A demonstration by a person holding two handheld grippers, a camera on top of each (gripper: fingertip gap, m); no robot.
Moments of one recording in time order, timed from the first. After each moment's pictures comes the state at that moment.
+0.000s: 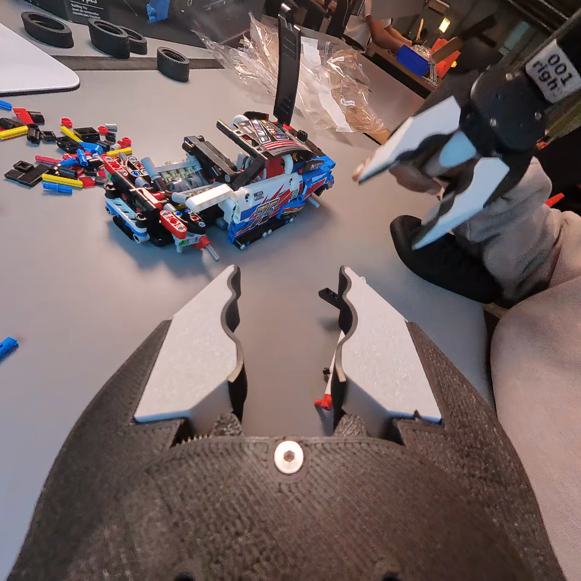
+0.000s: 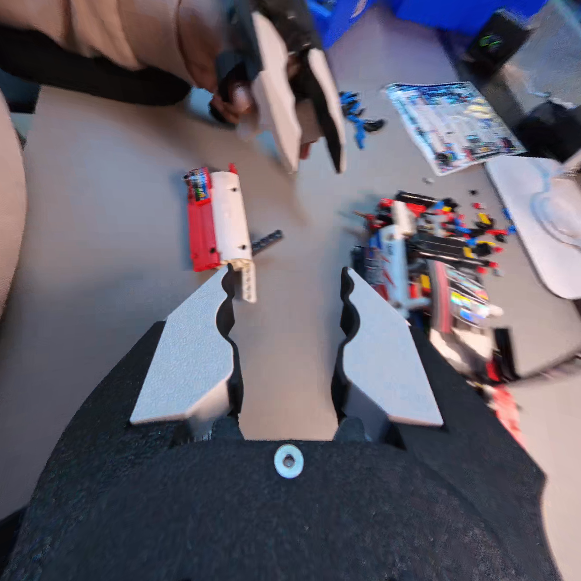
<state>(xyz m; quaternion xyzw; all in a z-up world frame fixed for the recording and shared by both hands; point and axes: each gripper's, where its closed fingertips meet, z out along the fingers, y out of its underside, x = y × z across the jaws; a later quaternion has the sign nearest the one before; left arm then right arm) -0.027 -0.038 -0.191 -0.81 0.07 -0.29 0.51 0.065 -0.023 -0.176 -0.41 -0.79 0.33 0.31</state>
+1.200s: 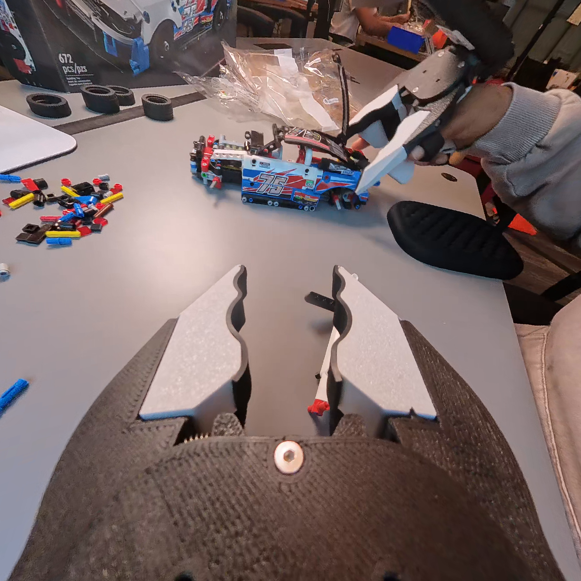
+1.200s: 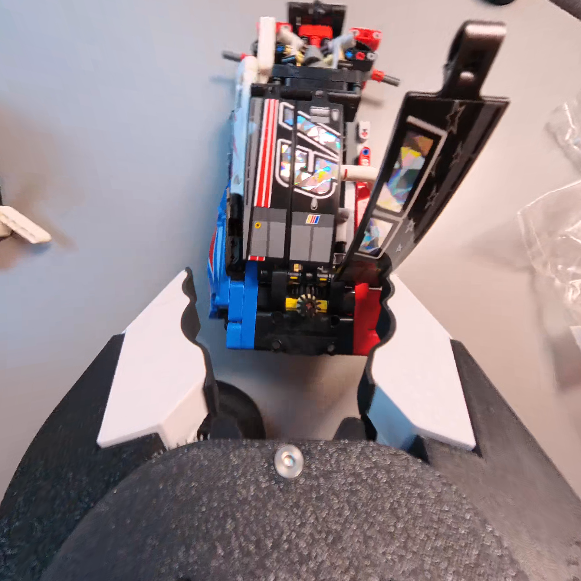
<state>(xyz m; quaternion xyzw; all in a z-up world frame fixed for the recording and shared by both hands) -0.009 -0.045 -0.180 -0.79 0.14 -0.24 0.54 0.160 0.118 -0.216 -0.77 -0.55 0.16 0.27</state>
